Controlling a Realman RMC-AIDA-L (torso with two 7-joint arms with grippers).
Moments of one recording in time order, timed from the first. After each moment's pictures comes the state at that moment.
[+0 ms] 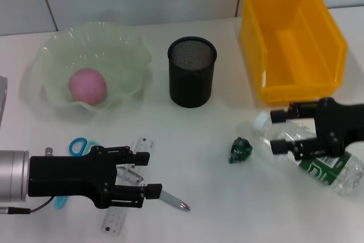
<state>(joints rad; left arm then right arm) -0.45 -2.06 1.05 0.72 1.87 1.65 -1.51 0.49 1.99 -0.60 -0.79 -2.10 -1.88 1.47</state>
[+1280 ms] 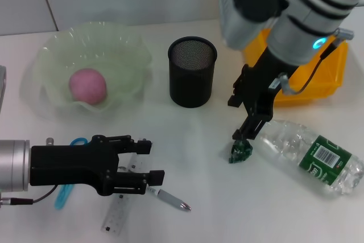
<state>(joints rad) -0.46 -2.06 1.04 0.73 1.85 1.64 -1.54 1.00 2.08 -1.20 -1.03 -2.67 -1.74 1.95</state>
